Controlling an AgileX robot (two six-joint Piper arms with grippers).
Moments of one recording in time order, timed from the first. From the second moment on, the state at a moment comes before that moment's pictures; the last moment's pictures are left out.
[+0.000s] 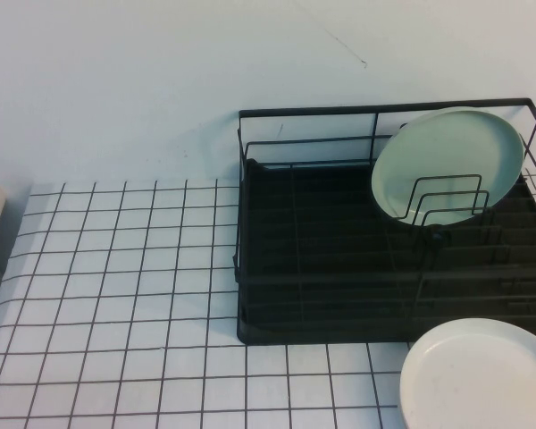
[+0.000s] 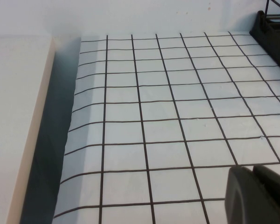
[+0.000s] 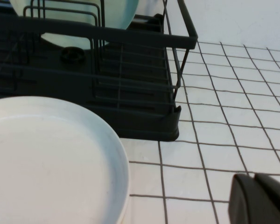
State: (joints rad) right arm -0.05 -0.01 0.02 0.03 0.42 -0.17; left arm -0.02 -0.01 0.02 -0.13 0.37 0.04
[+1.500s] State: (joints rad) right arm -0.05 -0.01 0.03 0.01 -0.01 -0.17; left arm -0.02 -0.01 0.02 -0.13 0.37 0.04
